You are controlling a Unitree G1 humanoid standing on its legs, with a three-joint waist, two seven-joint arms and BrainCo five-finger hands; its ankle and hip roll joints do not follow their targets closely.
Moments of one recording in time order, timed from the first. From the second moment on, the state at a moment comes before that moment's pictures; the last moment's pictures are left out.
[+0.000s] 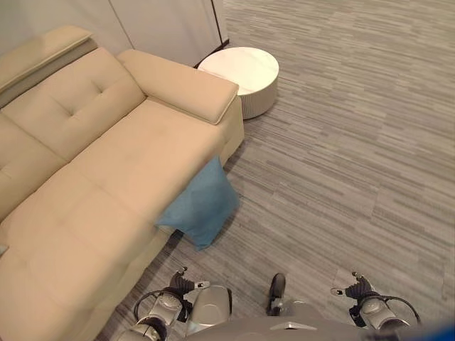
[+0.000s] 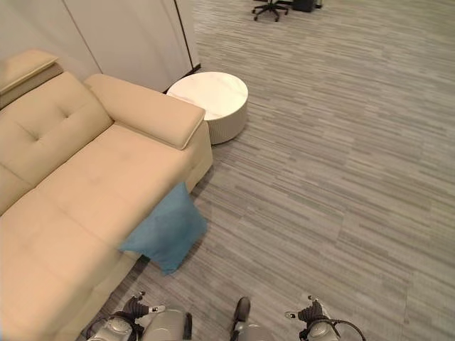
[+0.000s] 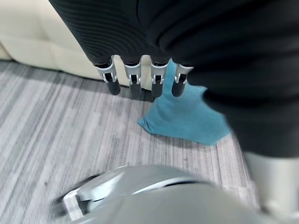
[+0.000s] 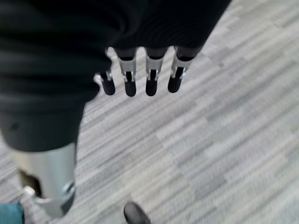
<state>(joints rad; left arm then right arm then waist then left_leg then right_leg) -0.07 0.25 -0.28 1.16 0.03 -0.05 0.17 -0.09 -0.29 0.25 1.25 -0.12 -0.02 -0.25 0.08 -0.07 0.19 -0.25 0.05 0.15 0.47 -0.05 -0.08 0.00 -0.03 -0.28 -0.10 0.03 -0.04</state>
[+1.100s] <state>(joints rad) -0.12 0.22 -0.31 1.22 0.06 -0.07 0.15 -0.09 -0.31 0.24 1.19 -0.10 -0.05 -0.24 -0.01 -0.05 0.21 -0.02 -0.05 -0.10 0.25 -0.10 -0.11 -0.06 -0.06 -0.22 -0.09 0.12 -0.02</state>
